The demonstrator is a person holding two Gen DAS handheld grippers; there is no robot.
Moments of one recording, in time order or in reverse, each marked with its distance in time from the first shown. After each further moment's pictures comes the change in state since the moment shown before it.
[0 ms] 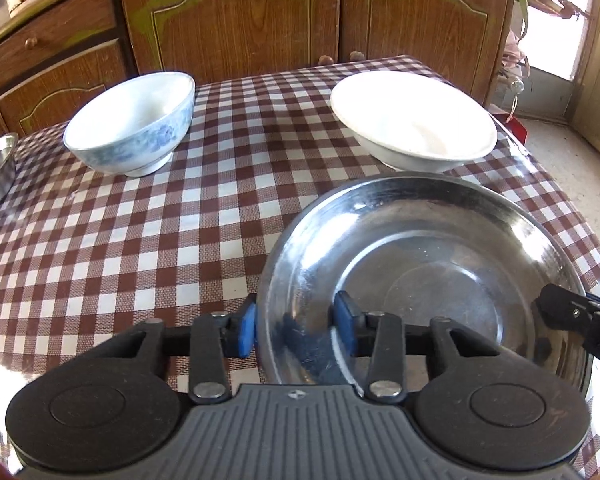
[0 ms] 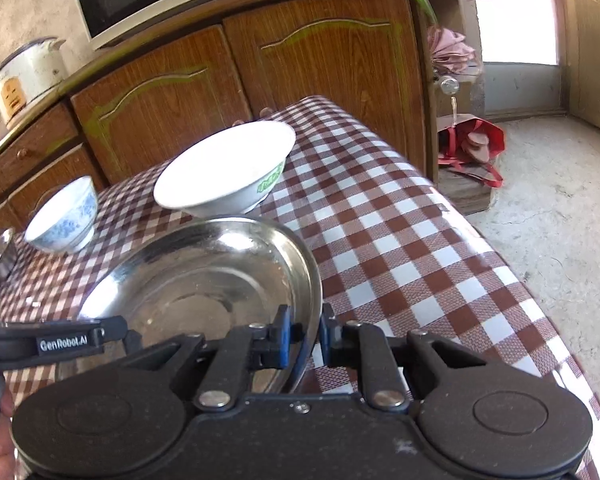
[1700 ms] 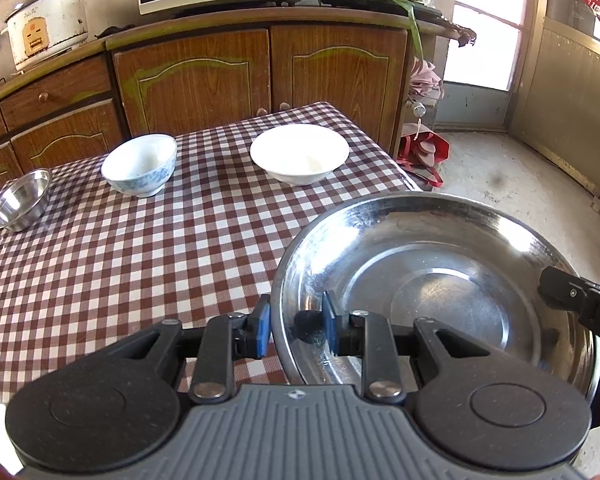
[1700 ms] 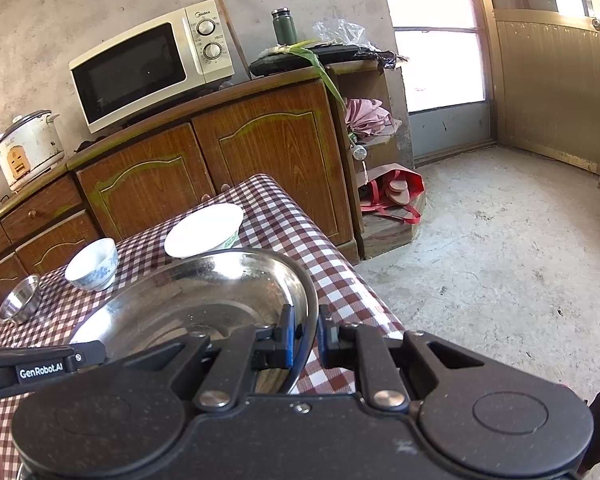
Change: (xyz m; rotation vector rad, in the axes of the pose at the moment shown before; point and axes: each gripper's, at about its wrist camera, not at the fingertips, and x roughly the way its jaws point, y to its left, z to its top) left arm -0.169 -0.040 -0.058 0.081 -0.100 -0.083; right arm -0.215 -0.022 -0.034 0.067 -0.161 -0.117
